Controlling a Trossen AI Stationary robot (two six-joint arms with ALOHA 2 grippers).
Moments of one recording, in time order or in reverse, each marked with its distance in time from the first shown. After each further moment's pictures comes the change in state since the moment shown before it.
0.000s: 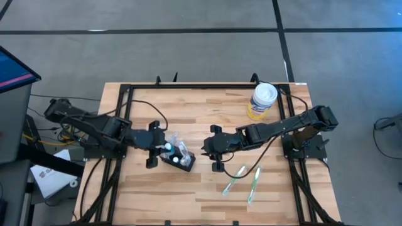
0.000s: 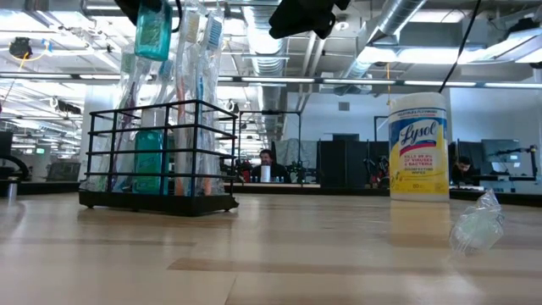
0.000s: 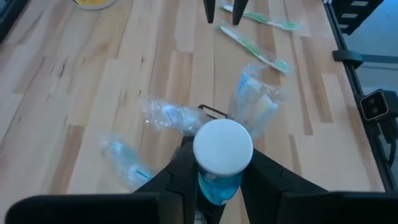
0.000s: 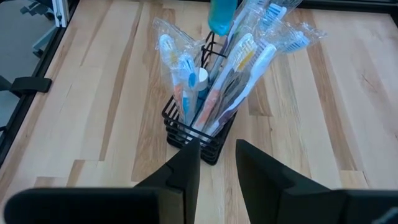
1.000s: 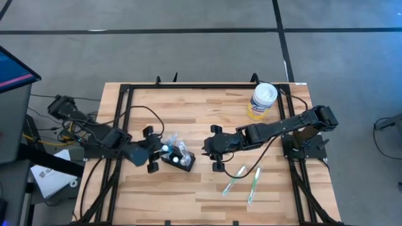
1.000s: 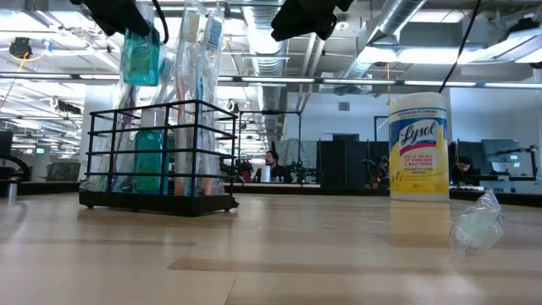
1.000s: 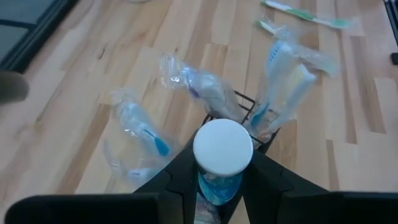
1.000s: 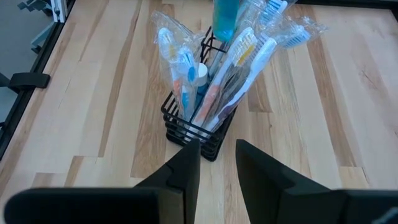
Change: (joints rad) left arm -0.179 0.001 -0.119 0.030 -0.300 -0.214; right arm 0.000 0.000 0.000 -0.014 0.000 0.000
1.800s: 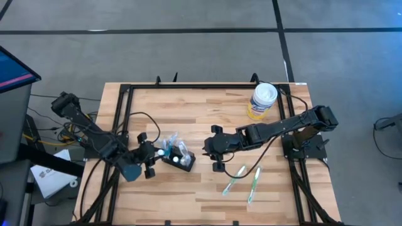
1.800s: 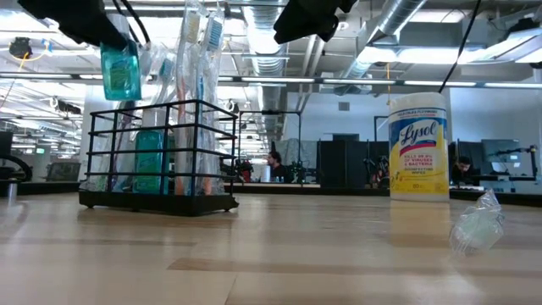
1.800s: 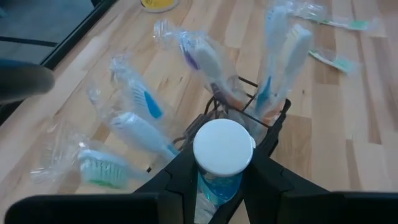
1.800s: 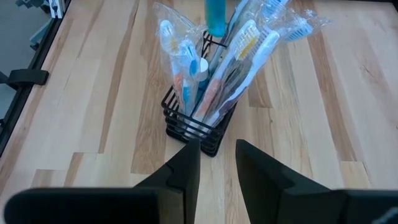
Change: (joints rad) left arm -0.200 0.004 -0.126 0.035 -0.257 -0.183; right arm 0.001 0.000 0.000 -0.016 0.000 0.010
